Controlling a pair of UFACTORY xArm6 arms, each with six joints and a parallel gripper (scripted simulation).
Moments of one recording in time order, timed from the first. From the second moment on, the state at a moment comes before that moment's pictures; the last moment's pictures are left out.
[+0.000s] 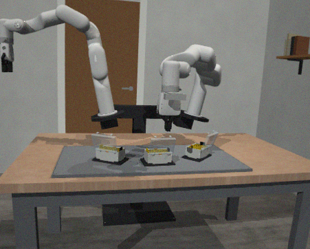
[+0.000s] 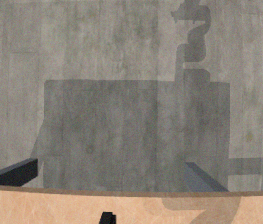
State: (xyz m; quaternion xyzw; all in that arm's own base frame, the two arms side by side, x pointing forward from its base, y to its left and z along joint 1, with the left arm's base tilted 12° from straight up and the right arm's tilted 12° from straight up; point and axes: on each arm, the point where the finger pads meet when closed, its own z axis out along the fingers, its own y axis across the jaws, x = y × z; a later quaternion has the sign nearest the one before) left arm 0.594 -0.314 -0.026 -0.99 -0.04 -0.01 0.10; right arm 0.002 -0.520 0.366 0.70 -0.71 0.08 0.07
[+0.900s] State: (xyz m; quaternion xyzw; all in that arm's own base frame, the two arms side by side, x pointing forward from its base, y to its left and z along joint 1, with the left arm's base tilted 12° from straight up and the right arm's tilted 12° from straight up) left arm 0.594 -0.308 -0.058 -0.99 -0.04 -0.01 0.10; right arm 0.002 -0.520 0.366 0.70 -0.71 0.08 0.07
